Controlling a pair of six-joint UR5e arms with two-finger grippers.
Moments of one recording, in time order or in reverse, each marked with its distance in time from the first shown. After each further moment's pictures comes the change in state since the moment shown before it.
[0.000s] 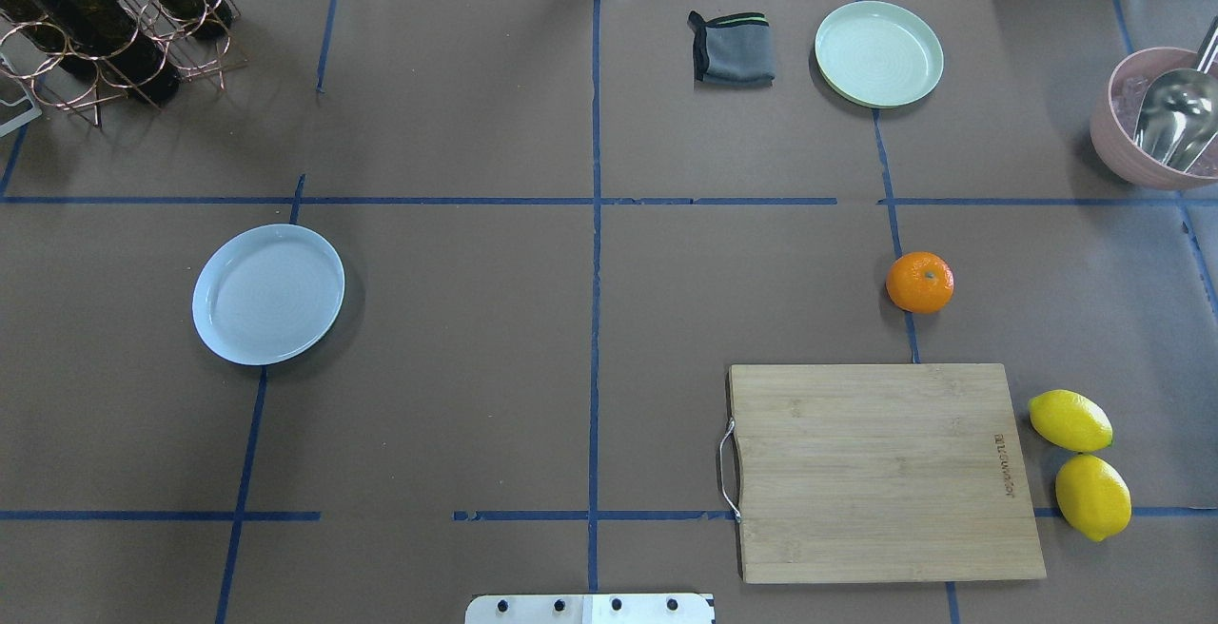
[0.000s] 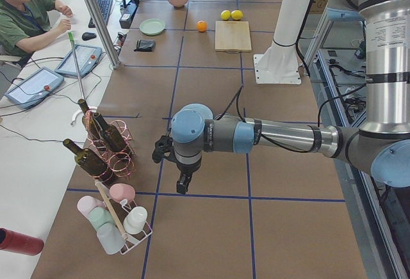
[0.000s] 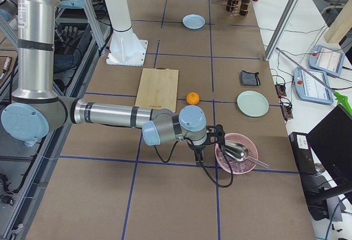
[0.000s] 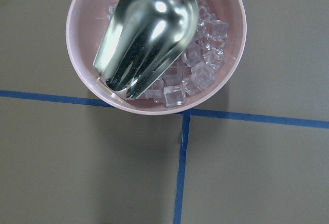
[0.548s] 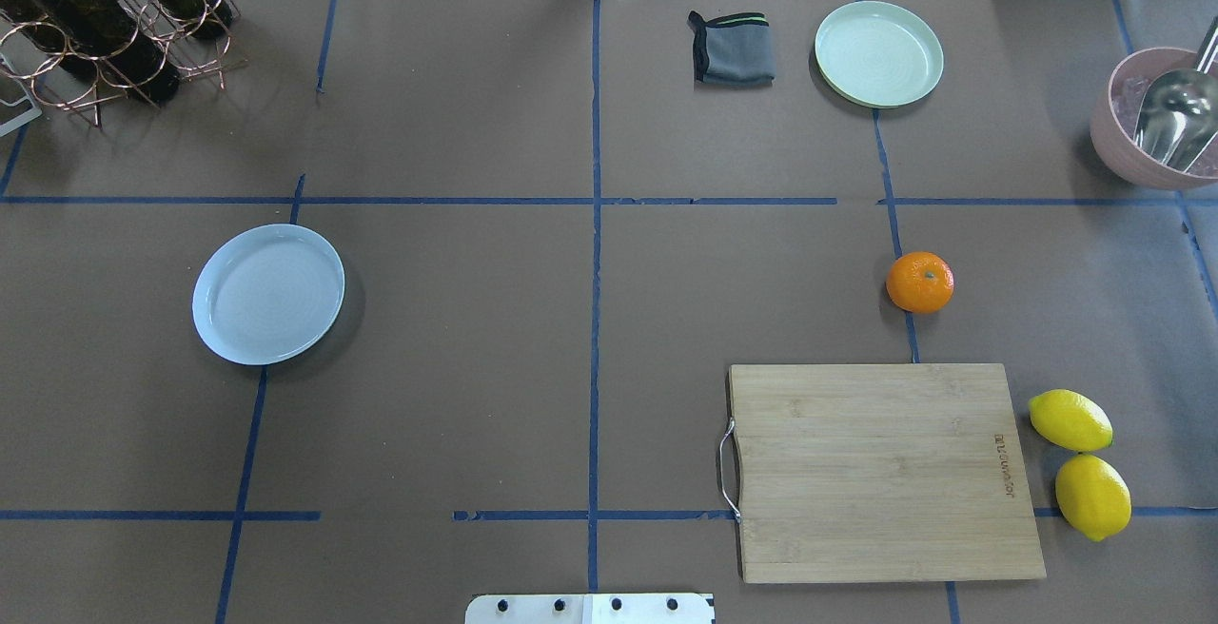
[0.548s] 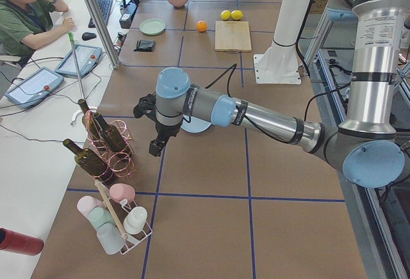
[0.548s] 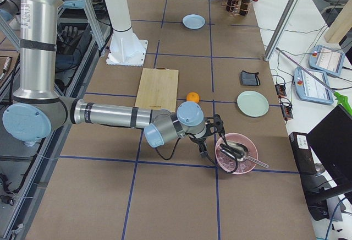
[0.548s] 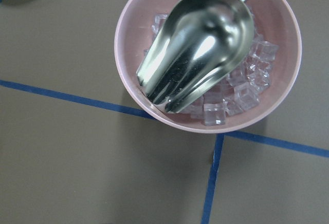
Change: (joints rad) left arm 0.036 -0.151 -0.047 -0.097 -0.001 -0.009; right arm -0.063 -0.013 -0.007 0.185 0.010 0.015
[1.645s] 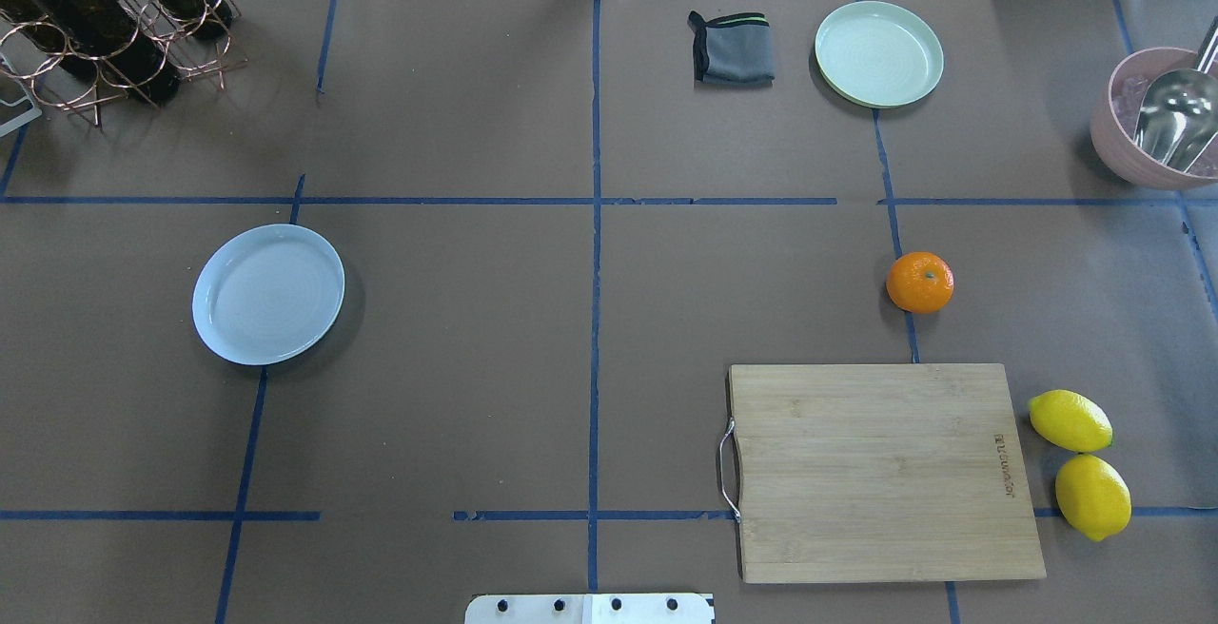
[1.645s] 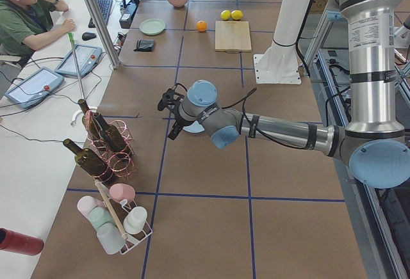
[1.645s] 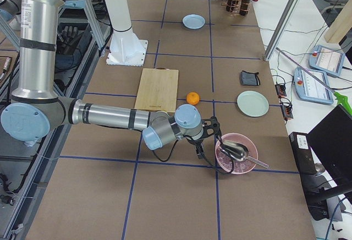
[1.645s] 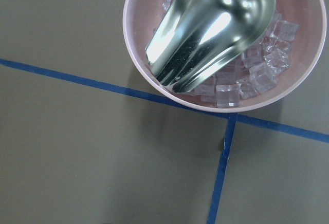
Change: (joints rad) left arm 0.355 0.187 0.059 -0.829 0.145 -0.843; right arm -0.019 -0.033 -0.015 0.025 -0.001 0.019
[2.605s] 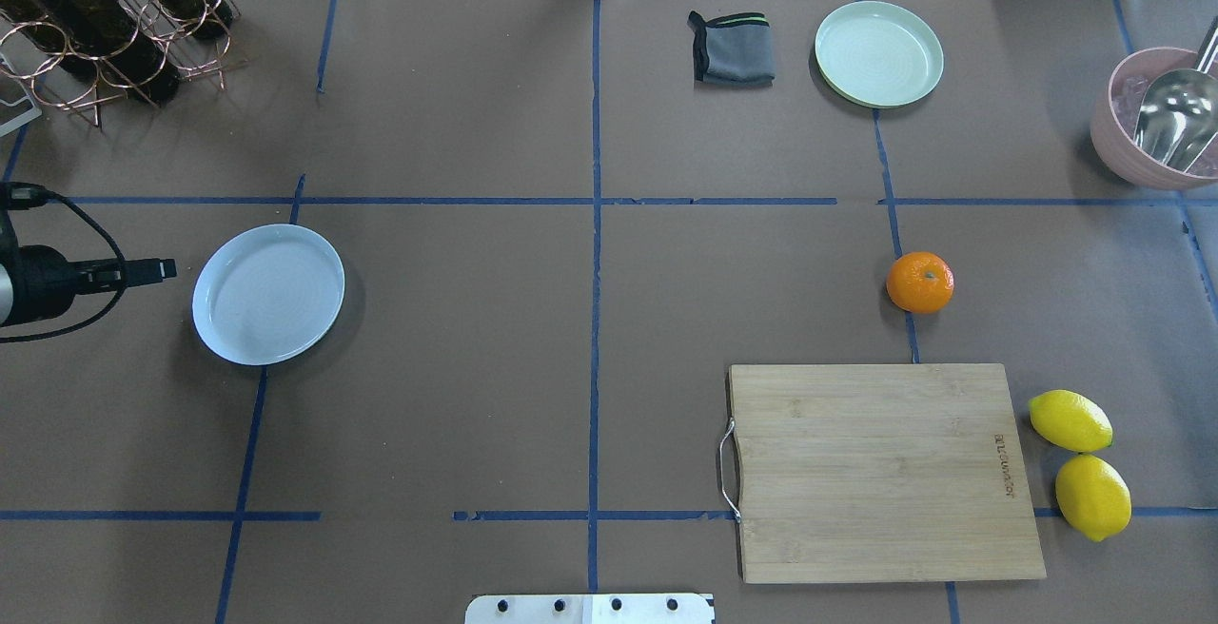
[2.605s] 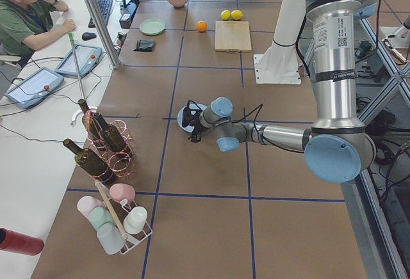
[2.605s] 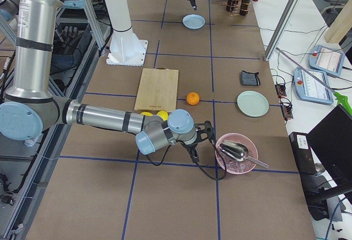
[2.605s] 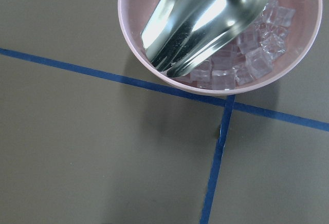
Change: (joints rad) left arm 0.480 -0.048 0.174 -0.249 0.481 -0.608; right arm 0.000 -0.030 -0.003 0.042 -0.001 0.002
